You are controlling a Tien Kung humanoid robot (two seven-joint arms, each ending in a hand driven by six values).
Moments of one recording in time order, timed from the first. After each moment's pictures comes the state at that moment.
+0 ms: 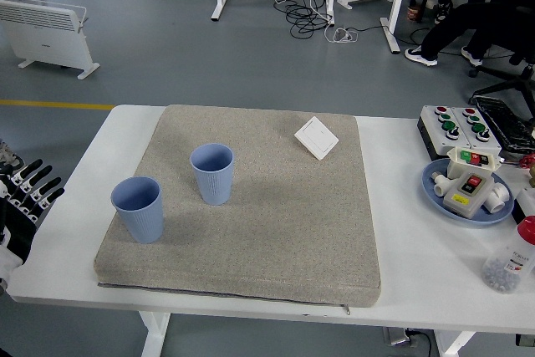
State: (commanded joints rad) left arm 0.04 0.19 -1.68 -1.38 0.78 -0.09 -0.16; right arm 0.13 -0.12 1.17 0.18 -1.04 0.08 -0.18
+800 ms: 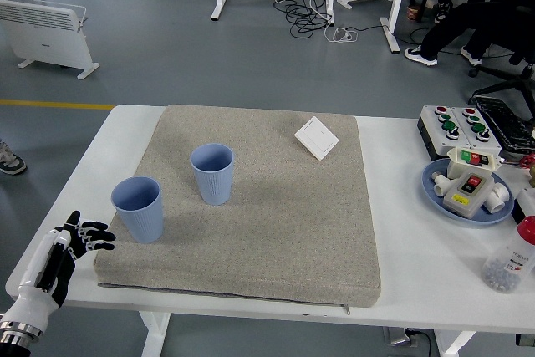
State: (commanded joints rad) left arm 0.11 0.21 -1.47 -1.40 1.13 -0.08 -0.32; right arm 0.14 -0.13 1.16 0.18 -1.03 0.08 -0.19
